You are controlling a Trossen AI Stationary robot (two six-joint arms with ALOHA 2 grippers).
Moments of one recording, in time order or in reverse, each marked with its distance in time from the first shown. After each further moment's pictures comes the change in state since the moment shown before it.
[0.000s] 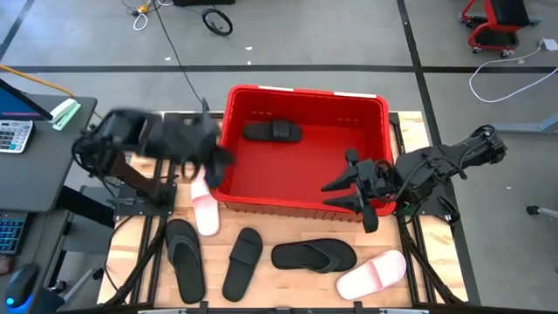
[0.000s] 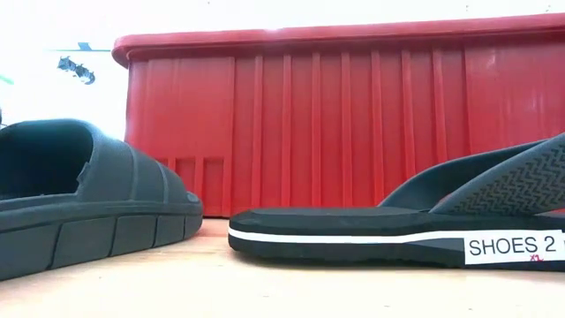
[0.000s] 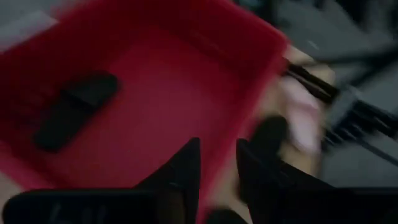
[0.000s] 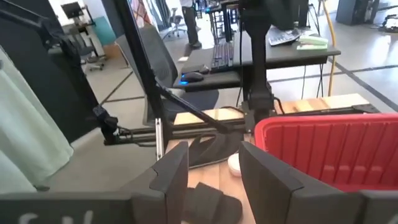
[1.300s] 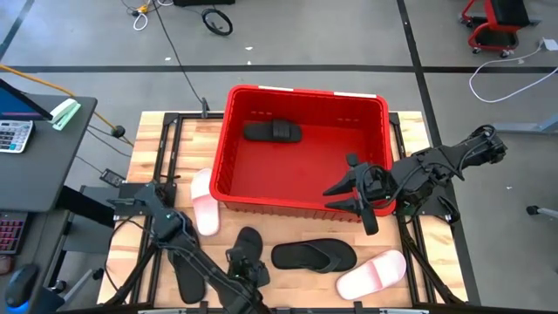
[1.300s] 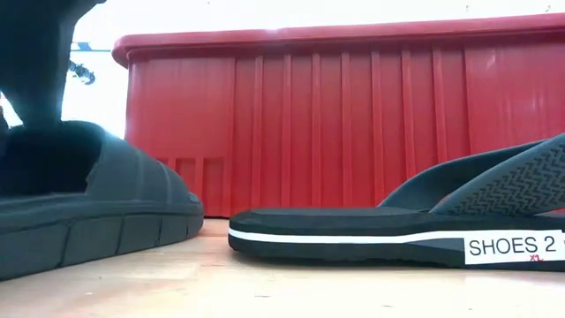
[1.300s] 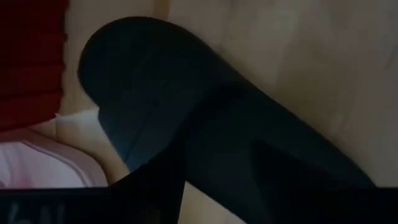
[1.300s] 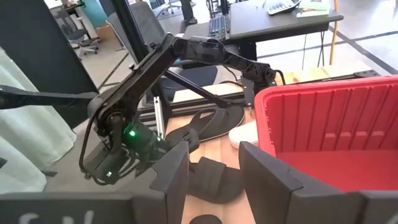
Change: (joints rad) left arm -0.503 0.920 0.002 -0.158 0.032 -0.353; right arm 0.008 0.000 0.000 -0.101 0.000 0.087
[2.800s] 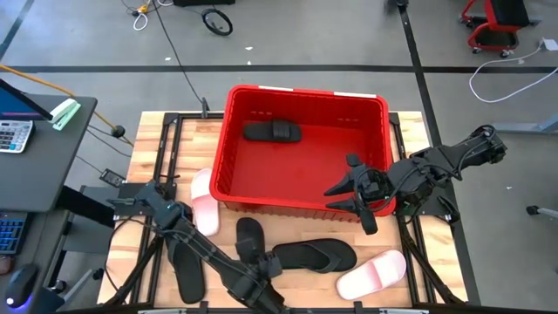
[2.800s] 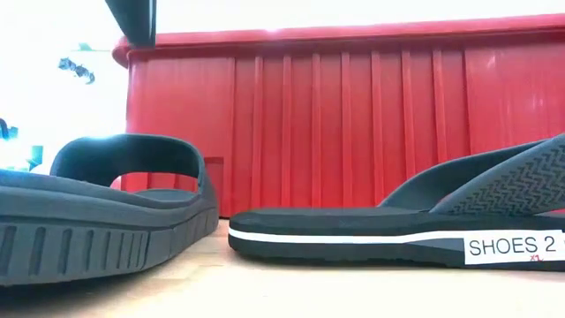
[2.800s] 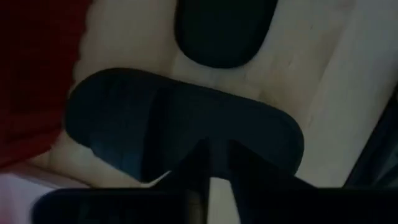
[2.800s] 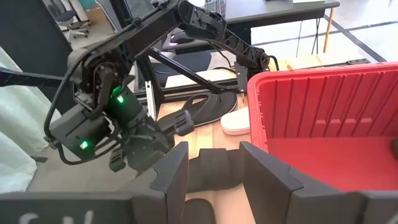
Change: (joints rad) left arm 0.097 -0.064 0.123 0.035 0.018 0.065; right arm 0.000 0.000 0.000 -0.066 0.000 -0.008
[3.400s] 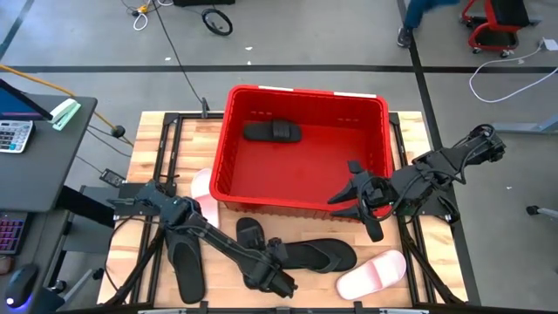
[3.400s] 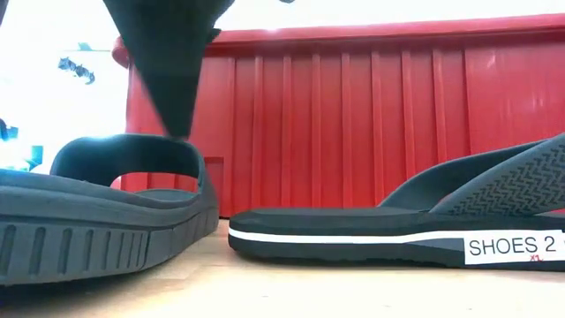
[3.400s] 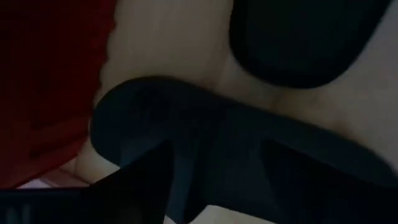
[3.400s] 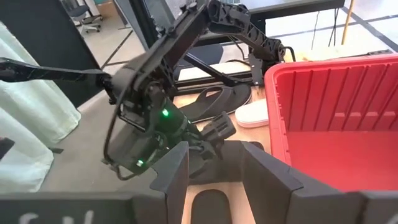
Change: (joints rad) left arm 0.078 0.020 -0.114 0.008 0.007 0.037; right arm 0.057 0.000 0.000 -0.015 0.000 0.035
